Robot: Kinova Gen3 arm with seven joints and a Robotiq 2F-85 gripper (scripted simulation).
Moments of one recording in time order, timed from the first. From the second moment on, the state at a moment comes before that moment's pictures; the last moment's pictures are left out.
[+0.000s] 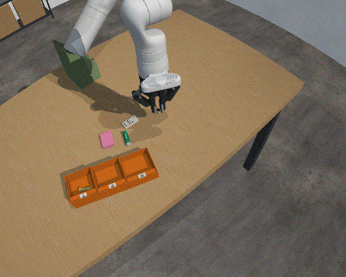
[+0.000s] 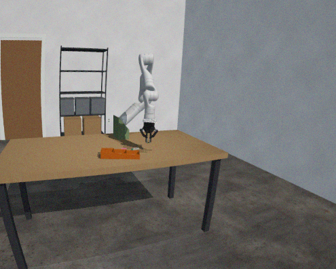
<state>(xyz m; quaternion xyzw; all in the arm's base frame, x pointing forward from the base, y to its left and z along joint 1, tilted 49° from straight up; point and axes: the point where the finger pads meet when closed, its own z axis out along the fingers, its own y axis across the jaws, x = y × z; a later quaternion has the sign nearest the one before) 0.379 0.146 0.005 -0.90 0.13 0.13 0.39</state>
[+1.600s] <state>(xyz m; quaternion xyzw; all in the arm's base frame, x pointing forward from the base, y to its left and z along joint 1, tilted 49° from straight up) 0.400 0.047 -0.094 -0.90 0.13 0.13 0.39</state>
